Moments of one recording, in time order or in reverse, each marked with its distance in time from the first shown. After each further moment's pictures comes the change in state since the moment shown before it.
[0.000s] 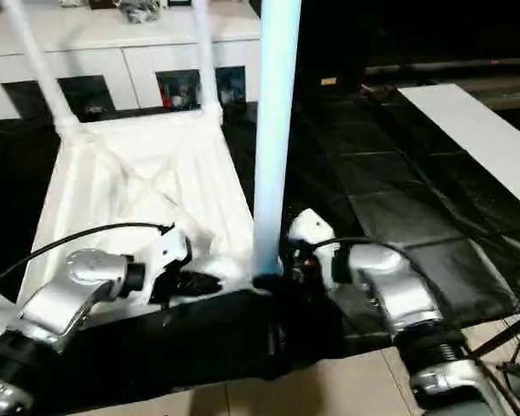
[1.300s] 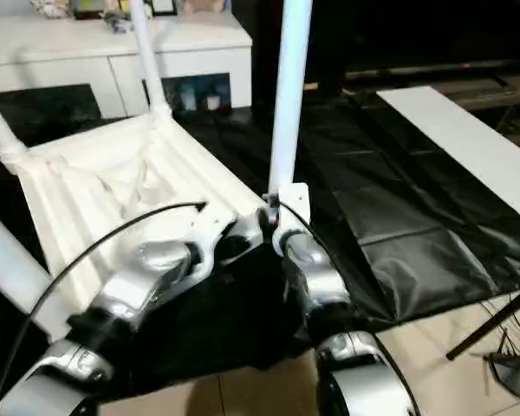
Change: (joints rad) left arm -0.181 -0.331 0.064 0.290 0.111 0.060 0.558; right arm -0.188 0.441 -0.246 0.393 -0.080 -0.052 -1.041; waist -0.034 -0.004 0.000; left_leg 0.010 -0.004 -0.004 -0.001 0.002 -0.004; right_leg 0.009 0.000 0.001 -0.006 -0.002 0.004
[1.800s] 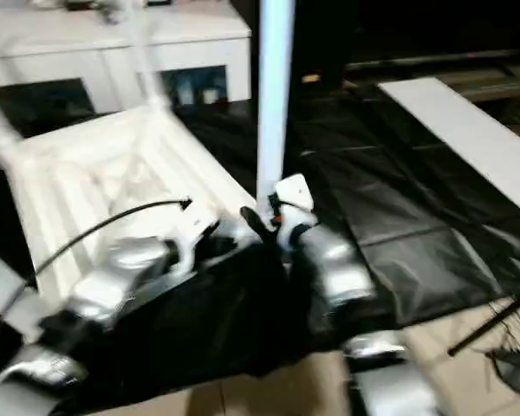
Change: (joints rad) left arm 0.089 0.193 -0.034 -0.164 -0.052 -0.055 -0.310; right arm 0.063 -0.261 0.153 -0.212 0.018 -0.045 0.639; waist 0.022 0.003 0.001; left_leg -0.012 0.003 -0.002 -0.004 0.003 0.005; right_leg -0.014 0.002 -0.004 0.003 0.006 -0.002
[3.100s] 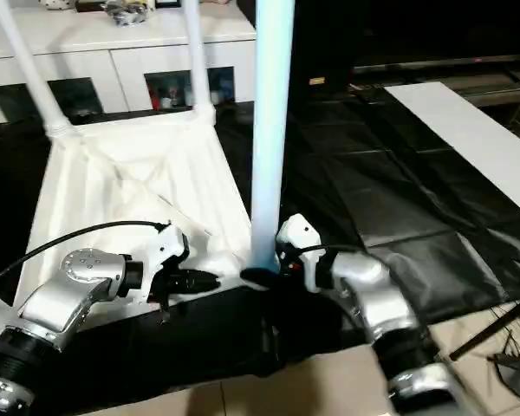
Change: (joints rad) left arm 0.081 0.090 0.010 -0.077 -0.059 0.008 -0.169; right arm 0.146 -0.014 0.014 -0.049 0.042 -0.044 0.193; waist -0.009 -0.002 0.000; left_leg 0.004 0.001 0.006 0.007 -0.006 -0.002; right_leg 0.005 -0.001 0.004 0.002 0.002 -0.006
